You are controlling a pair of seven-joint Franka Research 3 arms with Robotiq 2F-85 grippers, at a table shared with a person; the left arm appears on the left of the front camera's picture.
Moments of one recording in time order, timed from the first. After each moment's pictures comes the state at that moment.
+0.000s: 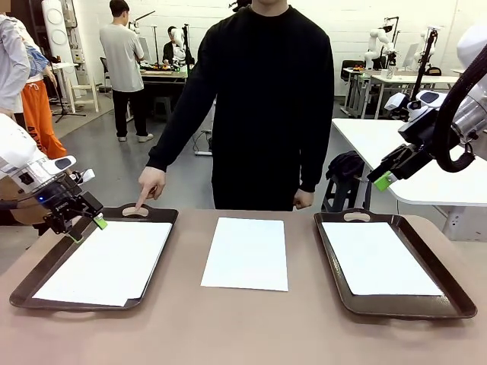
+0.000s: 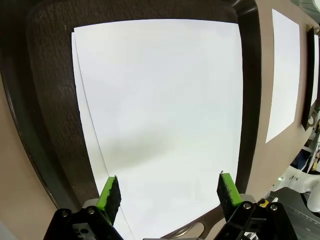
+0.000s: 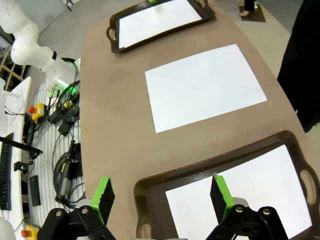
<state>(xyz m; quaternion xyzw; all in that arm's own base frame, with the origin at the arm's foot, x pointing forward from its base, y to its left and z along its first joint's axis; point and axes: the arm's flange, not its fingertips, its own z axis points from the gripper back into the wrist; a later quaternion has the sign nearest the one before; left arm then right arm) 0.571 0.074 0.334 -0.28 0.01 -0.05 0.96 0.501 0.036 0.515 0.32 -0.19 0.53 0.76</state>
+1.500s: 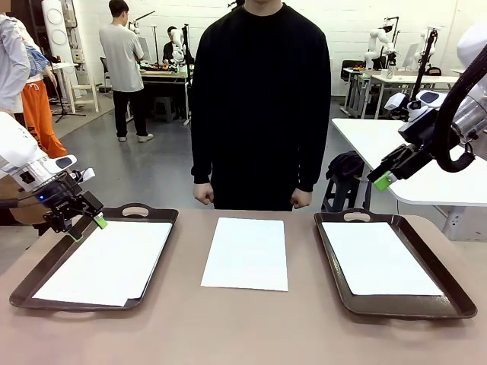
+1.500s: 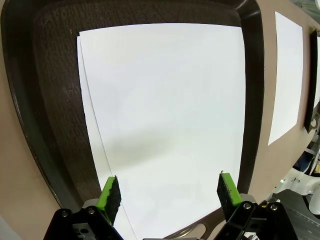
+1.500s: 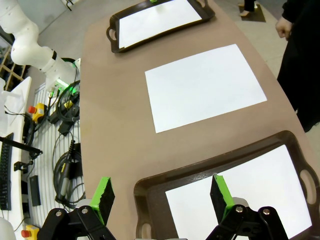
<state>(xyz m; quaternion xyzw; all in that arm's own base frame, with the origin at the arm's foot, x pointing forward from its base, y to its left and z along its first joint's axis) 0.573 0.074 0.335 -0.27 0.01 -0.05 0.96 0.501 0.036 0.515 0.32 -0.19 0.53 0.76</state>
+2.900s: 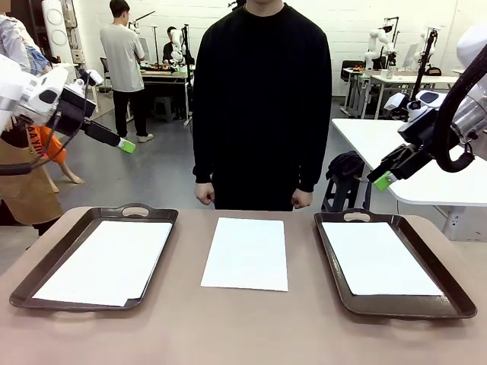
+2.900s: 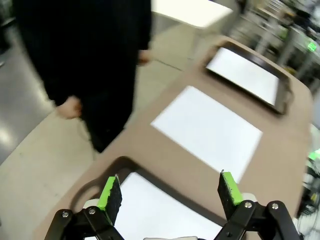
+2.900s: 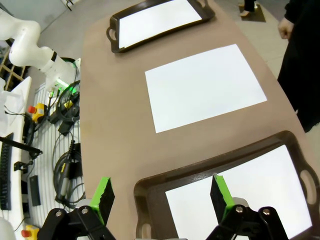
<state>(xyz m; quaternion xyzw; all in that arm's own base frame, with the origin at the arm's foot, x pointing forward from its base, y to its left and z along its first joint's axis) 0.533 -0.017 0.532 -0.27 -0.36 -0.41 0.79 0.501 0.037 0.515 0.32 -0.19 0.53 0.76</state>
